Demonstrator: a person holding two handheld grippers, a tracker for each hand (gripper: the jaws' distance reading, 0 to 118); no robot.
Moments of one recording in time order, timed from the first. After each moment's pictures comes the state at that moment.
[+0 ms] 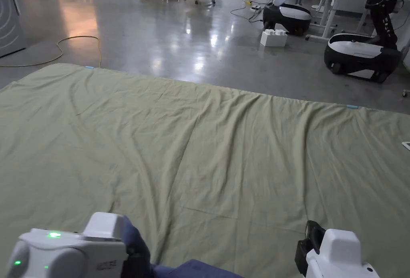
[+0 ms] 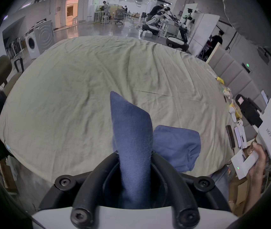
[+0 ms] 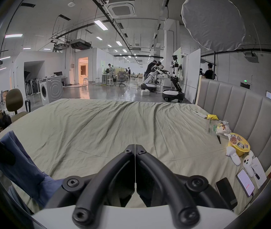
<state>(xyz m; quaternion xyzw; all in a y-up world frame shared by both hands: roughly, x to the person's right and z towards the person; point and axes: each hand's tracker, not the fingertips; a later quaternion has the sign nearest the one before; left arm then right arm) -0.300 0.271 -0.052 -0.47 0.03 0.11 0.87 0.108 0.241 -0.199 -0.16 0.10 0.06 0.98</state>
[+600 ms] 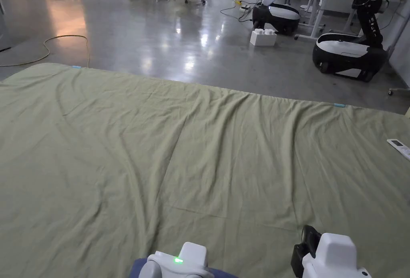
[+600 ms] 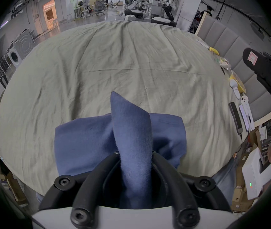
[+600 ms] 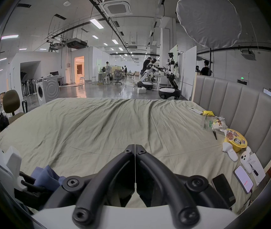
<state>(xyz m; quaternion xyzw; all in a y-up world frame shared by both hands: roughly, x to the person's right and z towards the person) -0.173 0.215 -0.115 -0.53 -0.02 0.05 0.85 0.122 0.237 -0.197 -0.17 0.08 0.05 0.98</state>
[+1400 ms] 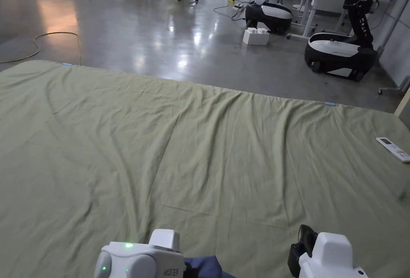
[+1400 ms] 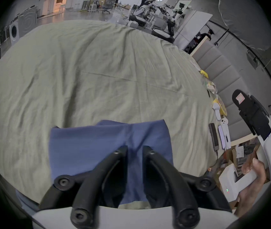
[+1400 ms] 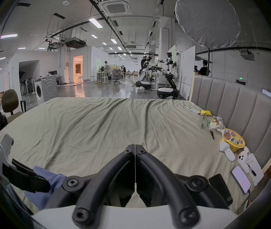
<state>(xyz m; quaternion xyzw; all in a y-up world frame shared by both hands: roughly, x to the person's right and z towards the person) -0.218 0.191 -0.112 -0.49 -0.07 0.18 0.85 0.131 0.238 -0.194 -0.17 0.07 0.06 0.98</state>
